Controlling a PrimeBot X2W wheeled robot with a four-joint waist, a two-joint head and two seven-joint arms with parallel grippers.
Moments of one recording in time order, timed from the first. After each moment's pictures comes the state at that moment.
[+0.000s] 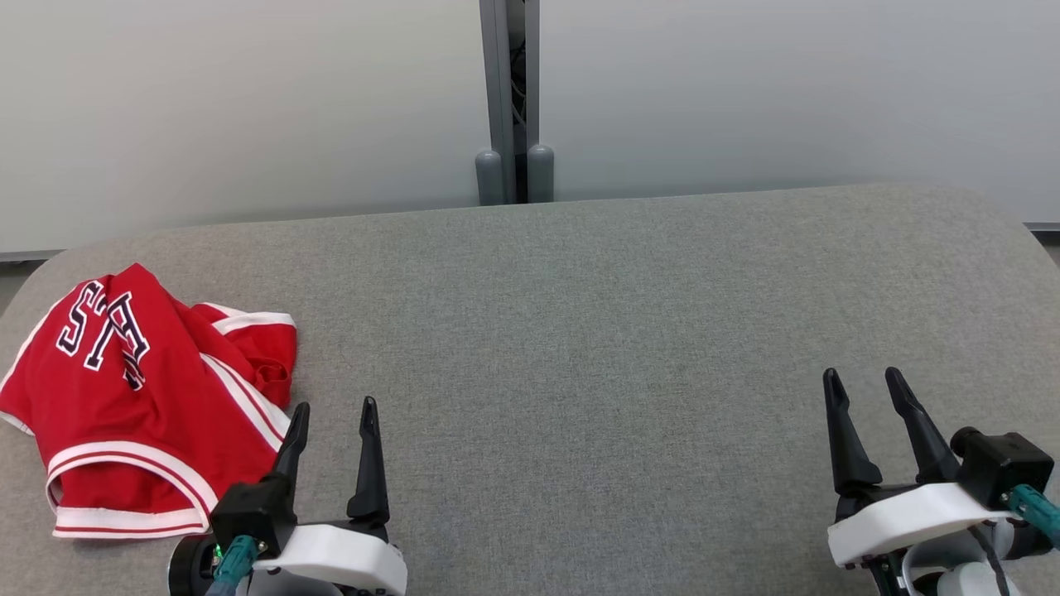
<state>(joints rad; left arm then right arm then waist) -0.02 0.05 -0.22 0.18 -0.31 0.16 -0.23 -0.10 -0.04 0.01 0.24 0.26 0.13 -0.19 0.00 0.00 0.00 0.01</state>
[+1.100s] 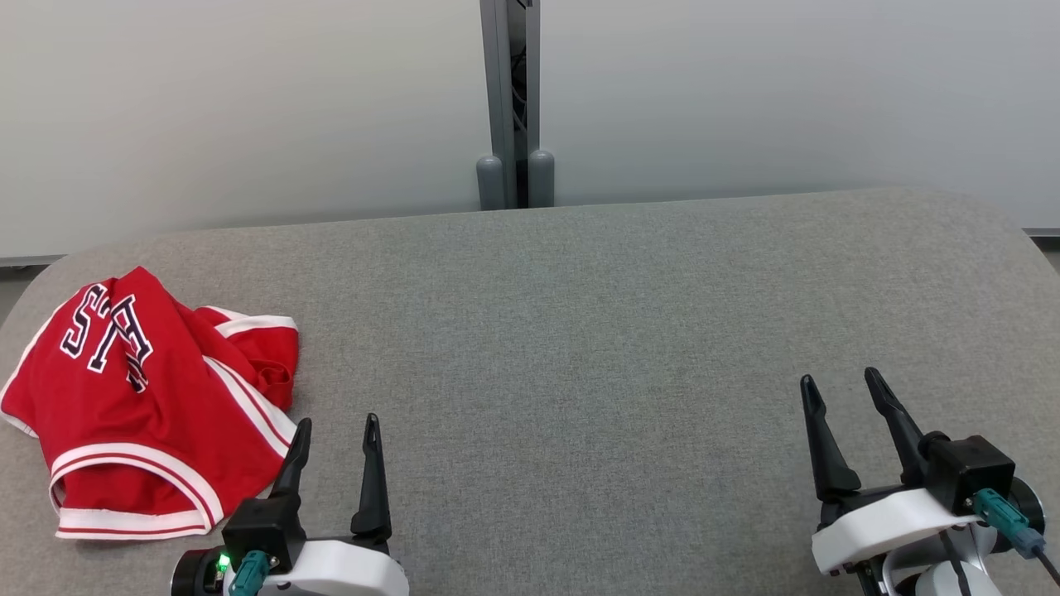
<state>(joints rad) -0.01 0.05 -0.23 0.22 -0.25 0.19 -0.26 -0.12 -0.04 0.05 0.30 0.14 0.13 -0.25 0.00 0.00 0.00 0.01</state>
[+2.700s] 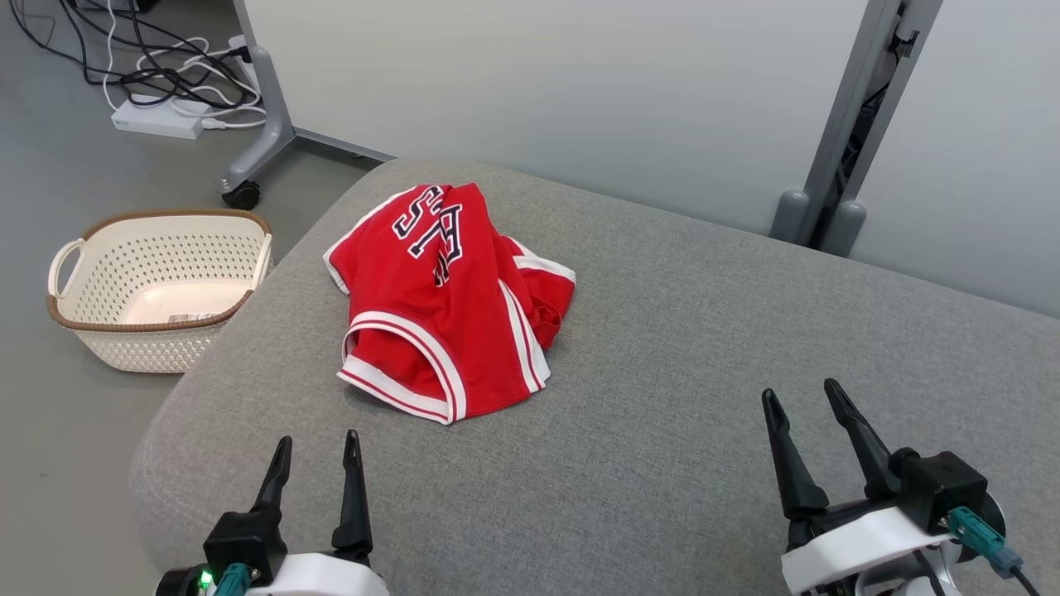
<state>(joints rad) 0.01 0.05 -0.18 0.24 -0.26 0.16 -0.26 -0.08 -0.05 0.14 0.25 0.20 0.13 -0.26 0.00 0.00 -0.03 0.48</state>
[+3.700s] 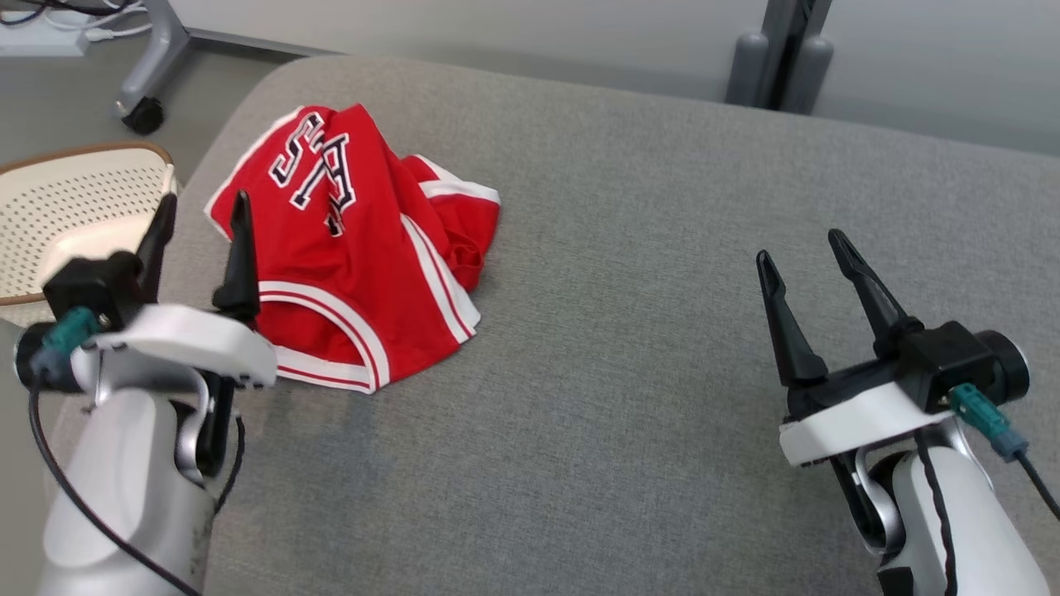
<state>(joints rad) -0.41 0.15 -0.04 0.38 -0.28 -0.02 -0.19 -0.29 -0.05 0.13 0.20 0.07 0.13 -0.22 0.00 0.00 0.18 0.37</state>
